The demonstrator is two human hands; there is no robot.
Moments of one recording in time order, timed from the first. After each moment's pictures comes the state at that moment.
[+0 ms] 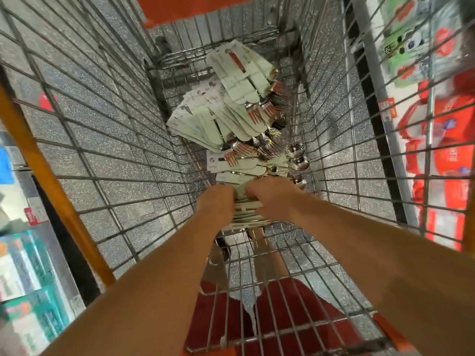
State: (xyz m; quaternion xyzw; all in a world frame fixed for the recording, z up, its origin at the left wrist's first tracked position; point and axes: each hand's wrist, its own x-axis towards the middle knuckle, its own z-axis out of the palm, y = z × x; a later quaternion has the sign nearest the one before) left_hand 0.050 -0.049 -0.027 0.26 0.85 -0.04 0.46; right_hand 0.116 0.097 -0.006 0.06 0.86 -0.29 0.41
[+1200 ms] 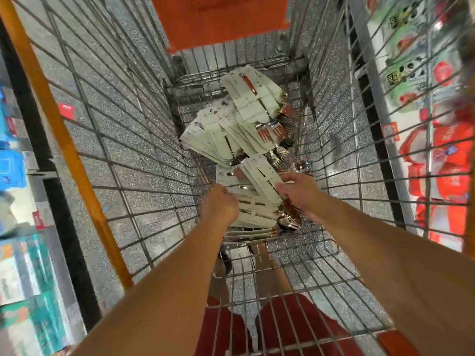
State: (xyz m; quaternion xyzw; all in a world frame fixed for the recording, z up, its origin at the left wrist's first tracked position) left_hand 0.036 -0.043 -0.018 -0.11 0.86 0.23 0.44; right_hand 0.104 0.132 0.000 0.50 0.58 -0.58 0.27
